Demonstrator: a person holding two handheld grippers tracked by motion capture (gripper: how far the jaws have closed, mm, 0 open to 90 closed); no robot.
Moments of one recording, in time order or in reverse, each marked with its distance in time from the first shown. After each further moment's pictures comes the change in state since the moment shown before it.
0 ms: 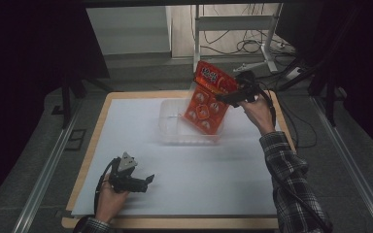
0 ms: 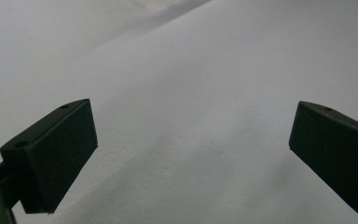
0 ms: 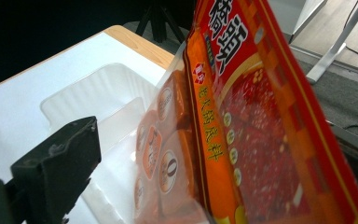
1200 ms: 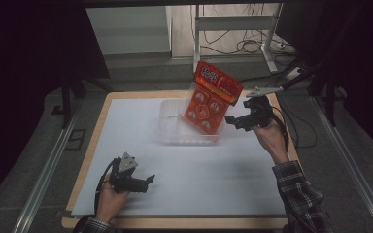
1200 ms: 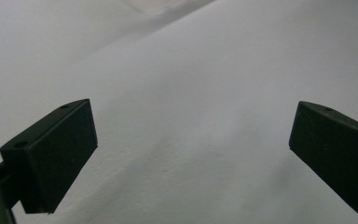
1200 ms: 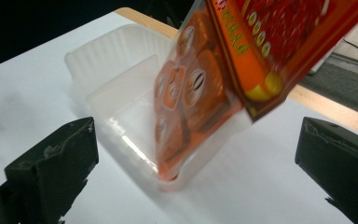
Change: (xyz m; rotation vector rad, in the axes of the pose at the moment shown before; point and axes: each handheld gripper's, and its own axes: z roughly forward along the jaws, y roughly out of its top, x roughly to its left) left arm -0.002 0.000 0.000 -0.011 0.000 0.014; right arm 0.025 -0.066 -0.042 -0.018 -0.004 0.004
